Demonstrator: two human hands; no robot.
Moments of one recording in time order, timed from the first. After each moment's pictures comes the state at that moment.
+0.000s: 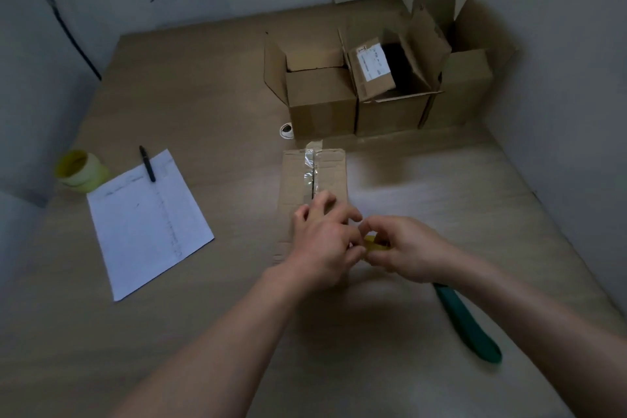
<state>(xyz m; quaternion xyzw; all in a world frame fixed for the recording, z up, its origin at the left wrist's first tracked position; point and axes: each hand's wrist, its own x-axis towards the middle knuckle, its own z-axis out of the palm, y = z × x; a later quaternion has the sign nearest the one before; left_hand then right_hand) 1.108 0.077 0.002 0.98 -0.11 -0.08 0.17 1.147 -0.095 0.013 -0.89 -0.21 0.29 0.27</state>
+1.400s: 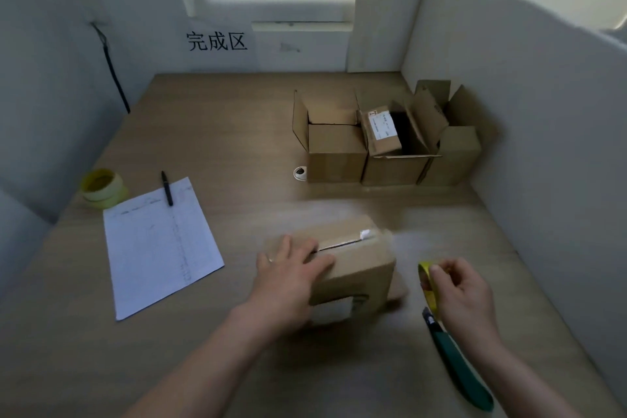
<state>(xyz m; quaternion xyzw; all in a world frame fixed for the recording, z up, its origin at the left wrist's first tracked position) 1.065 0.137 0.028 0.98 -0.03 -0.15 0.09 1.098 -0.124 0.015 -0.83 0.11 -0.01 0.55</state>
